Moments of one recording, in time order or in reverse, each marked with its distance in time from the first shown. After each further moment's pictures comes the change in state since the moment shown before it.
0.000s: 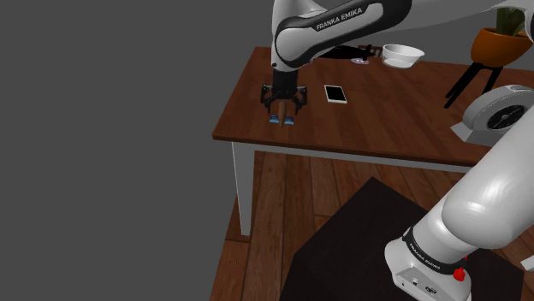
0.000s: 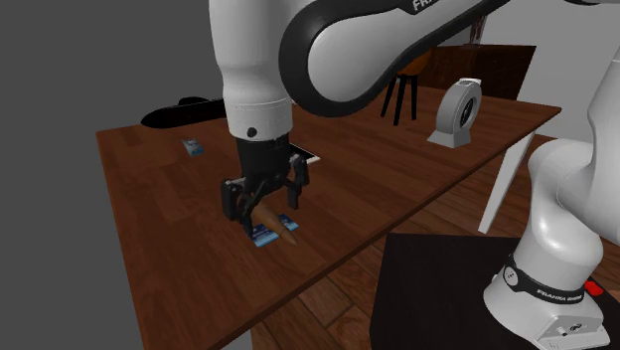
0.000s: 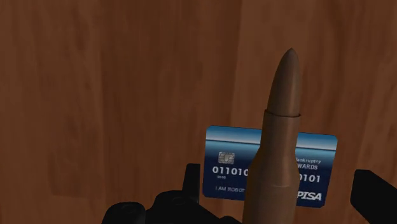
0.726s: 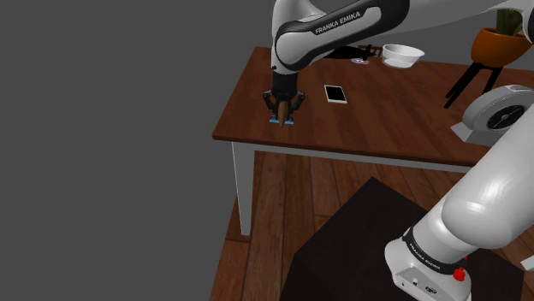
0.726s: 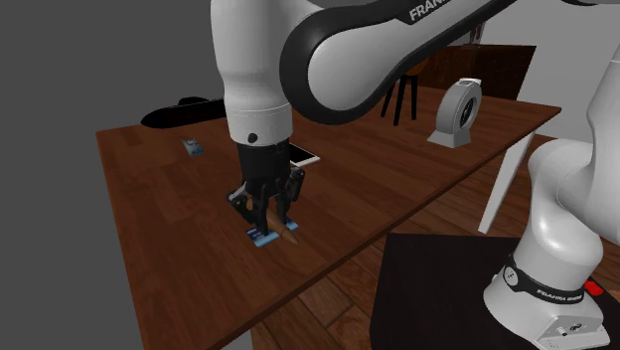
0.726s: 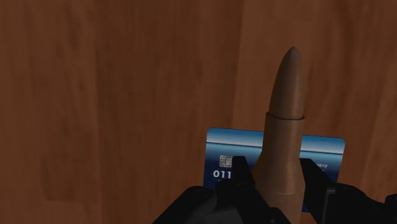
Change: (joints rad) arm -0.001 0.007 -0.001 -0.013 -0.002 0.020 0.001
